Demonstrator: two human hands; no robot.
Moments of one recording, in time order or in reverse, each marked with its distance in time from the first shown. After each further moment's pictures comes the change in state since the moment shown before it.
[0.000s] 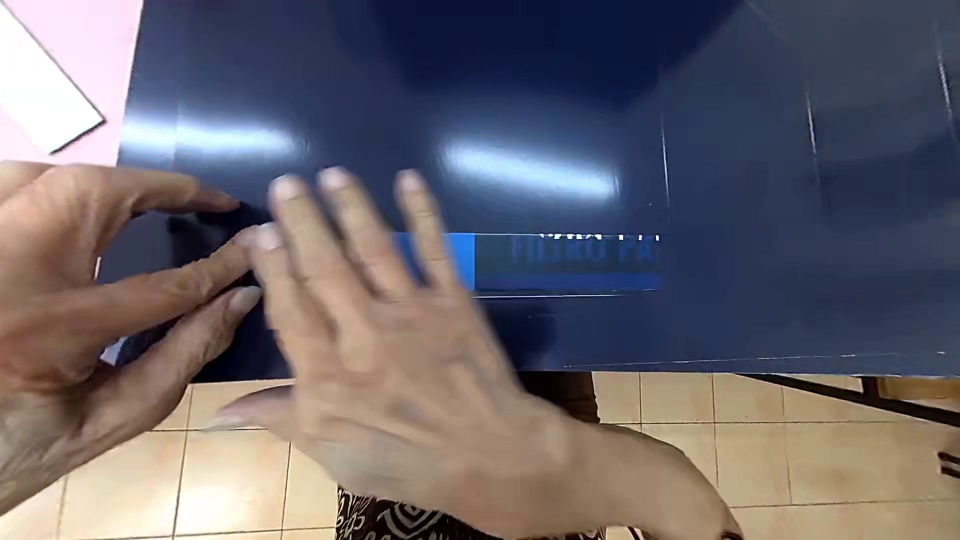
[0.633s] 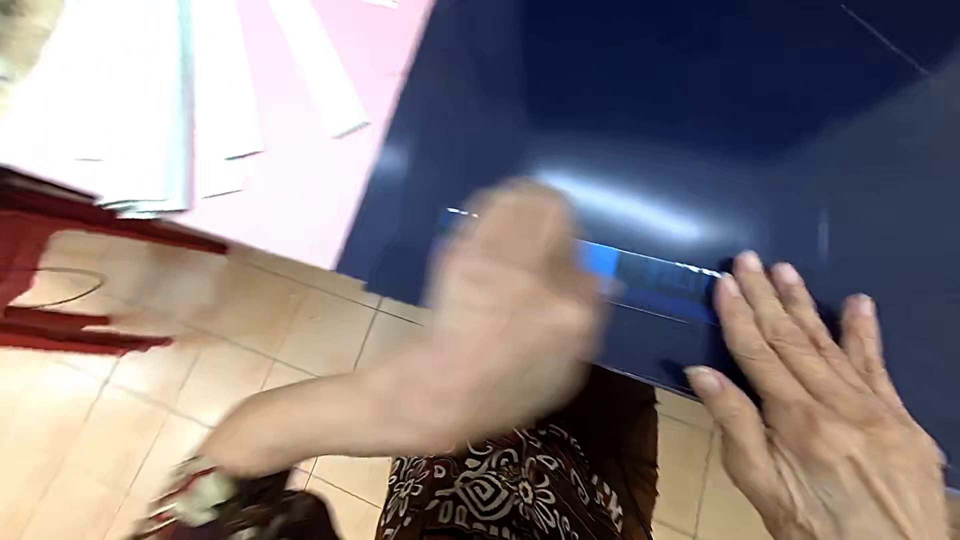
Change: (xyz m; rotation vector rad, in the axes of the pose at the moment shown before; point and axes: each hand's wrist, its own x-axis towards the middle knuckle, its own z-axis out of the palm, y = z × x) left_hand 0.063 0.123 0.029 0.217 0.046 -0.120; right_hand -0.107 0.084 -0.033 -0.121 0.094 0.215
